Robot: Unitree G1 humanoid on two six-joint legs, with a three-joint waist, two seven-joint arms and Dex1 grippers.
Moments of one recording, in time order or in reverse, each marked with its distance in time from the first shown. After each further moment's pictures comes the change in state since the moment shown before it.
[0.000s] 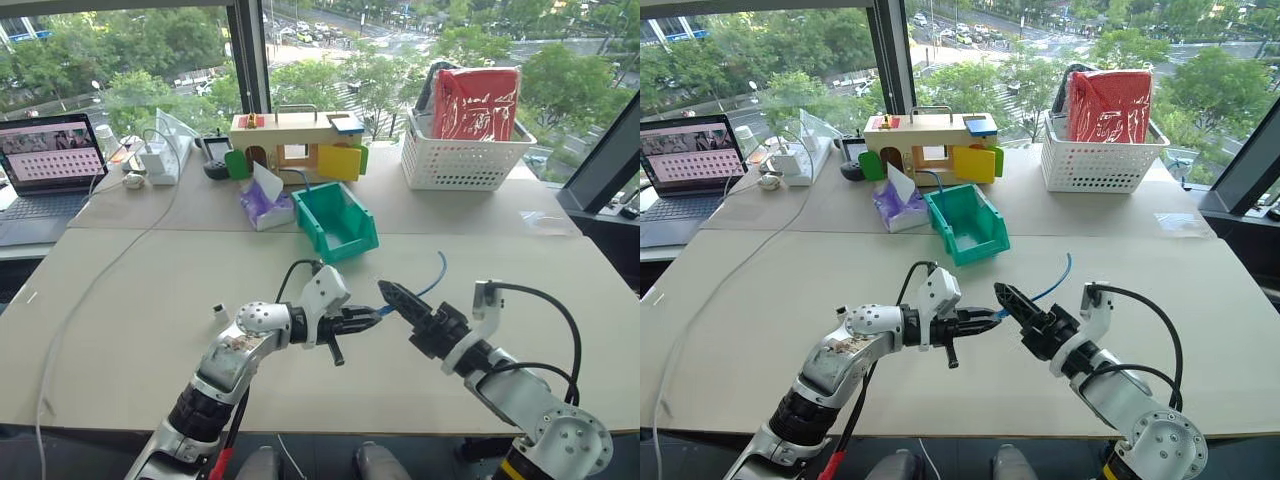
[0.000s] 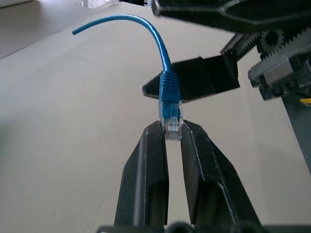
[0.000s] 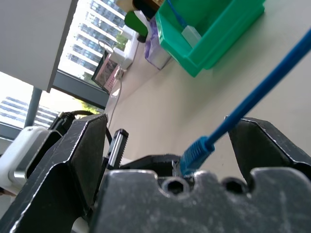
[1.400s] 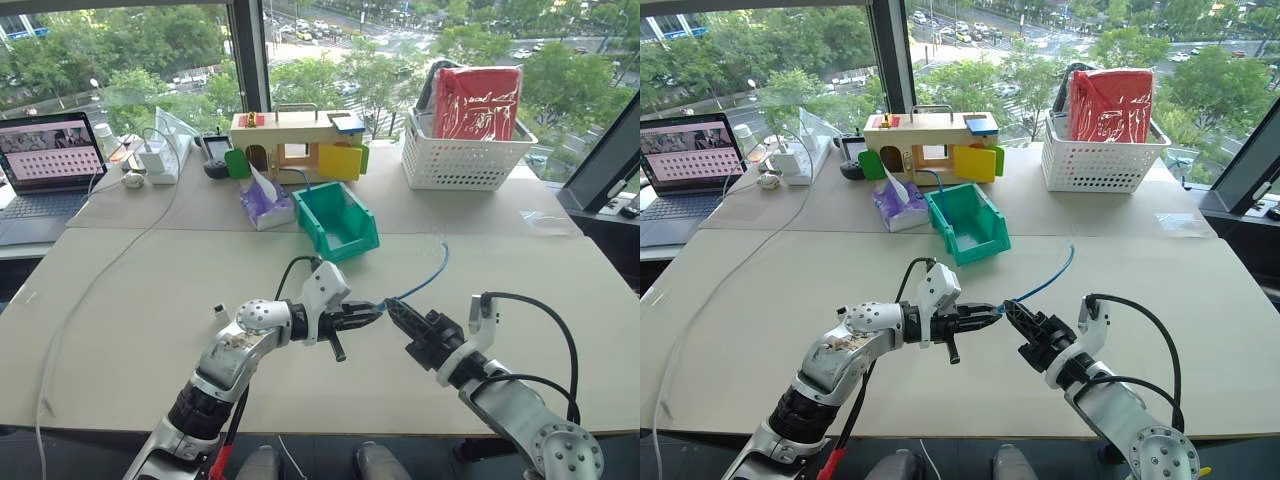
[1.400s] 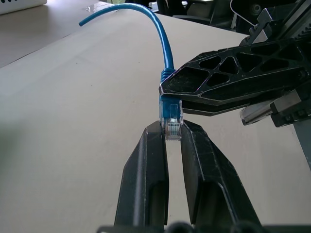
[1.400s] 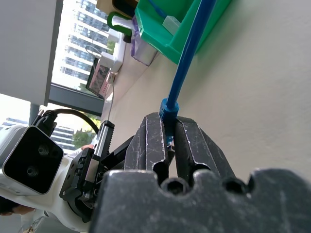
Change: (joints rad) left arm -0.011 0.002 0.005 -0.006 -0.031 0.015 0.031; right arm 0.156 -0.353 0.393 0.012 0.221 -0.576 -0.122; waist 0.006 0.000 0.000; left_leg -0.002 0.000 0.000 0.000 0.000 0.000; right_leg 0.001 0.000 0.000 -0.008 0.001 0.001
